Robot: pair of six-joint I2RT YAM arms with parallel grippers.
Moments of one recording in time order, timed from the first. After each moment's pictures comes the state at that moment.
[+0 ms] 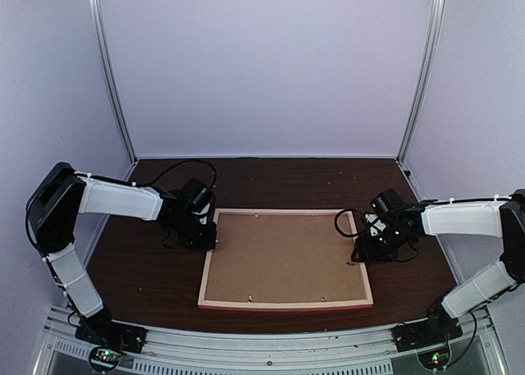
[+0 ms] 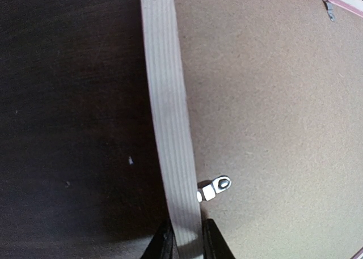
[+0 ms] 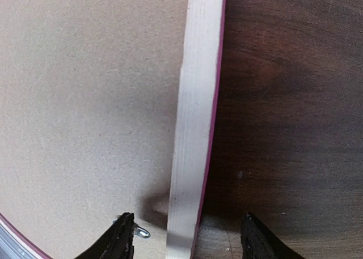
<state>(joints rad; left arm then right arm) -0.68 1.75 1.01 -0.42 0.04 -0.56 0.44 1.39 0.67 -0.48 -0.13 0.43</state>
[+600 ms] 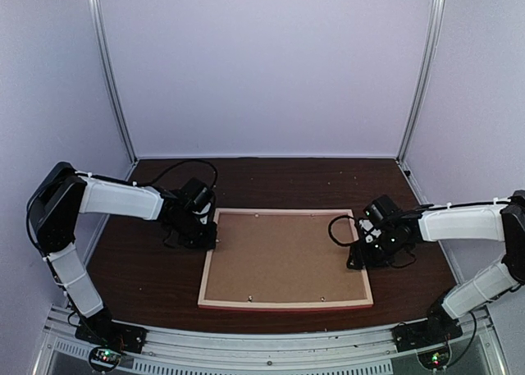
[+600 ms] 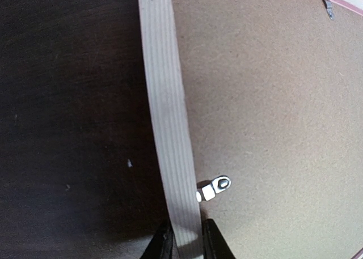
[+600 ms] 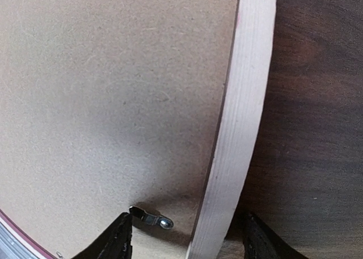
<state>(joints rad) -0.68 1.76 1.01 -0.42 0.04 -0.55 0.54 1.38 0.64 -0.47 -0.11 0.45</state>
